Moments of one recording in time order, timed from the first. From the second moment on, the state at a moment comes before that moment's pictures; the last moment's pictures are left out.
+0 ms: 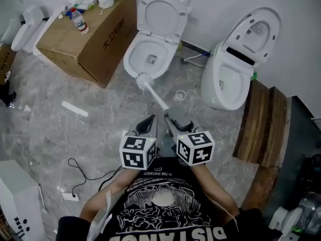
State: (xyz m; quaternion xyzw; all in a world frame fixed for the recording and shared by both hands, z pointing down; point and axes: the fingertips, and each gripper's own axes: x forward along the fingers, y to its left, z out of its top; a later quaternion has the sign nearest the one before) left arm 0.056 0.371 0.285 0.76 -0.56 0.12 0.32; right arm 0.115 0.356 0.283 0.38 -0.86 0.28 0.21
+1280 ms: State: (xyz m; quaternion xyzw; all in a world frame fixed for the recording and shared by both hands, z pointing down) left arm 0.071 0.176 0.321 0.71 -0.60 0.19 0.33; right arm 0.130 0.166 0.335 0.31 -0.86 0.34 0.22
